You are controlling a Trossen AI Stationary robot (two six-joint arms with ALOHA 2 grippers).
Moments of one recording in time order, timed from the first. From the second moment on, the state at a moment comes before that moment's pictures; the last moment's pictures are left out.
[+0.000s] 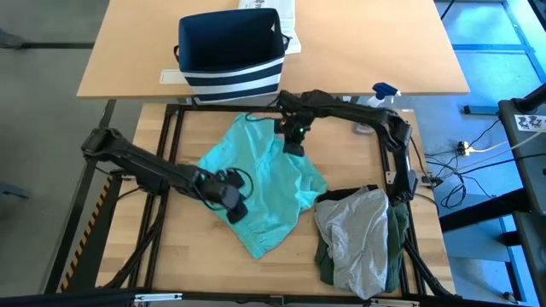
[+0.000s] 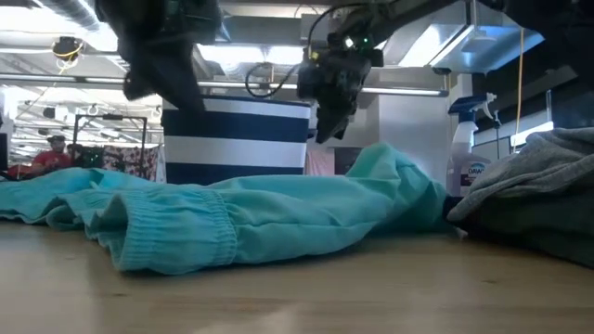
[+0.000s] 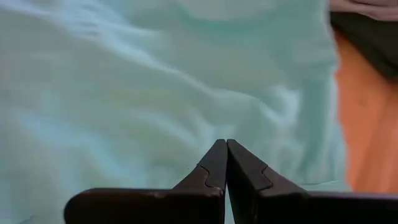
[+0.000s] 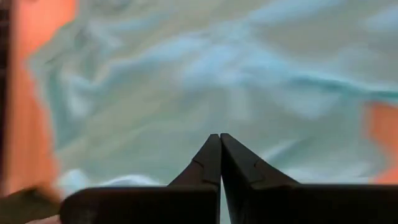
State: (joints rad) left arm -0.30 1.39 0.94 -0.56 -0.31 -0.89; right arm -0.43 2.04 1.80 -1.07 -0.55 -0.35
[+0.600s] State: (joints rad) left arm -0.35 1.78 0.94 -0.14 -0.09 -0.91; right arm -0.45 2.26 1.80 -0.69 -0.36 -0.30
